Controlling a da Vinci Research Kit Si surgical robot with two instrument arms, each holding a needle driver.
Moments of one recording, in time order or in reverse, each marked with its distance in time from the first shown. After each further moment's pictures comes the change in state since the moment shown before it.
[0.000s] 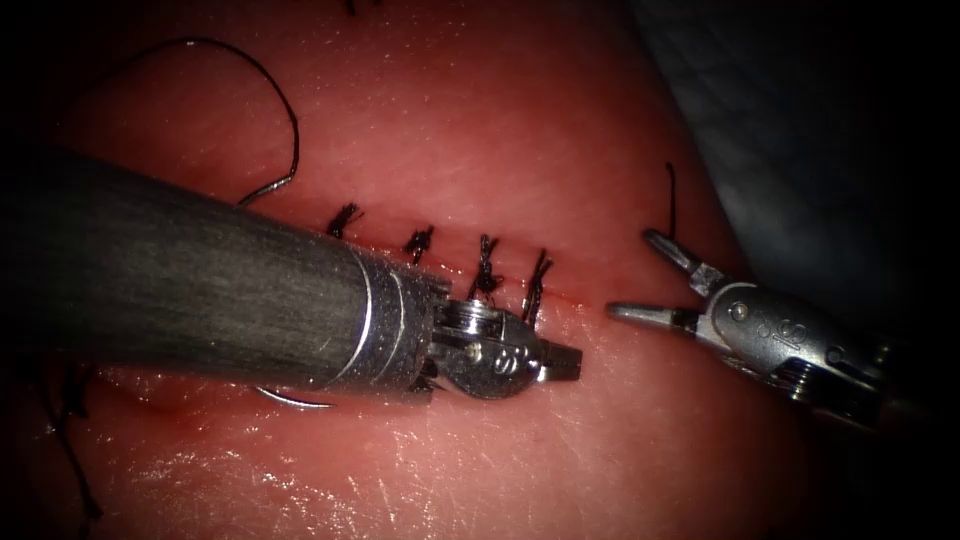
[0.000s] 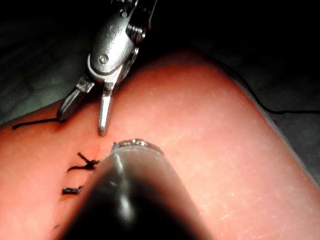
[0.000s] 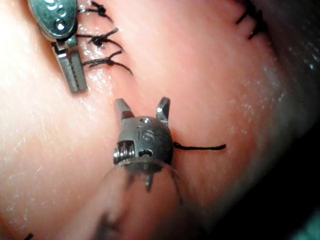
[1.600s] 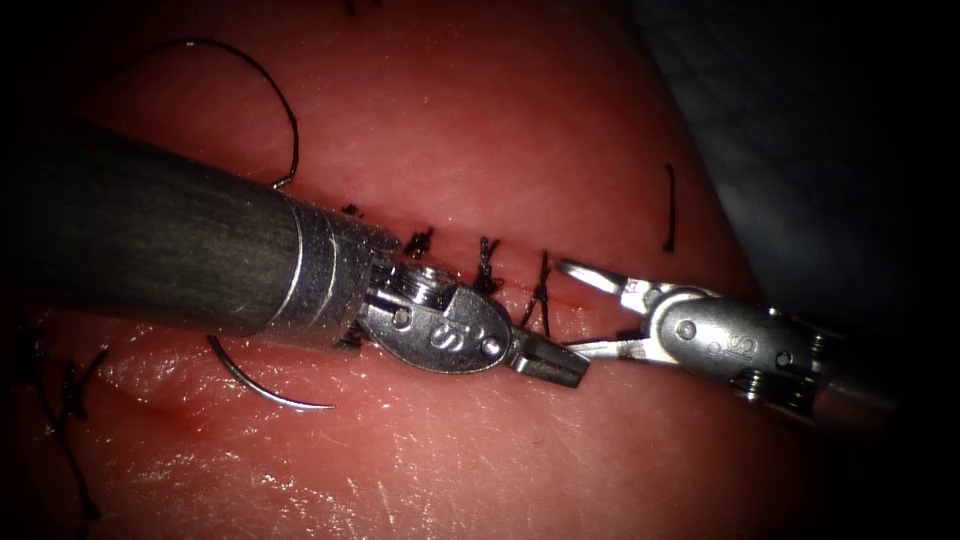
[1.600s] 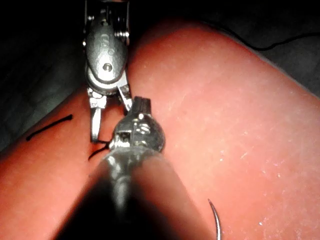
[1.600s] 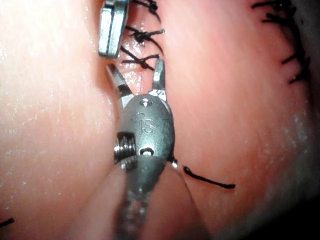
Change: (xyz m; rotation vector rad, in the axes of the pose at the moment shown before) right arm 0.002 -0.004 0.004 0.241 0.348 -0.290; left arm 0.002 -0.002 -0.003 -0.259 0.470 0.307
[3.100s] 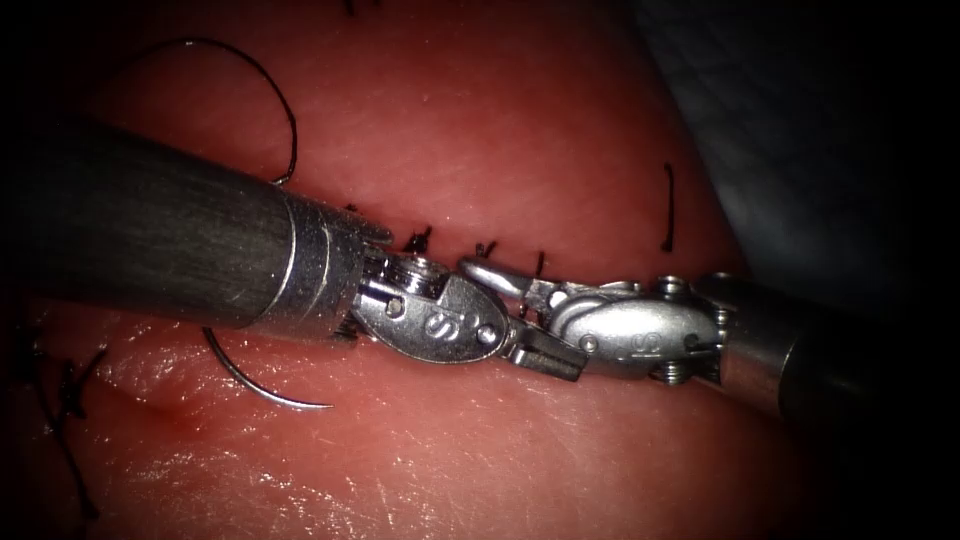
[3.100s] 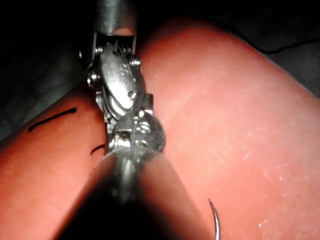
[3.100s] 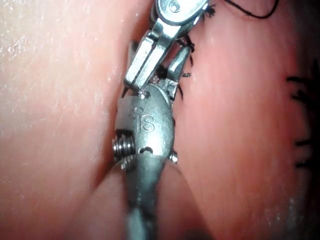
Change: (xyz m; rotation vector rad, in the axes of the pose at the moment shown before) right arm 0.001 -0.003 0.006 -0.015 0.239 -0.160; left arm 0.000 0.000 0.000 -0.013 0.044 -0.058
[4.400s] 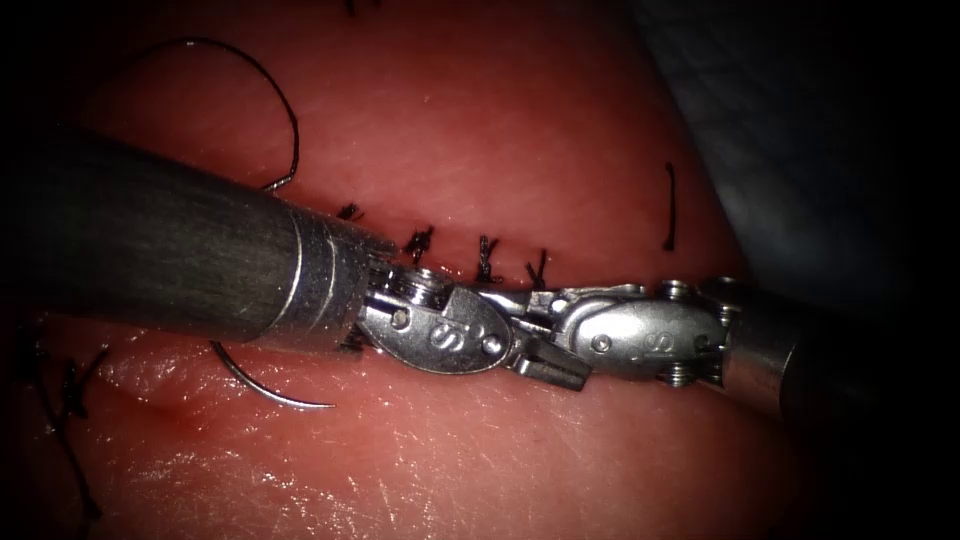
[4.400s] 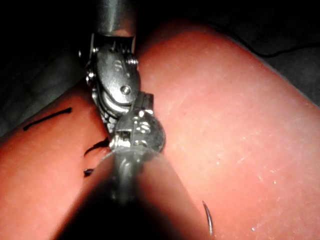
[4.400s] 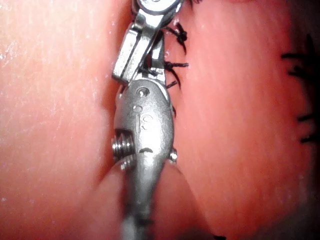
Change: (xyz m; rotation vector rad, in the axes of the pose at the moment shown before) right arm 0.000 0.001 -0.001 -0.026 -0.018 0.127; left arm 0.000 0.000 0.000 -0.001 0.000 -0.012
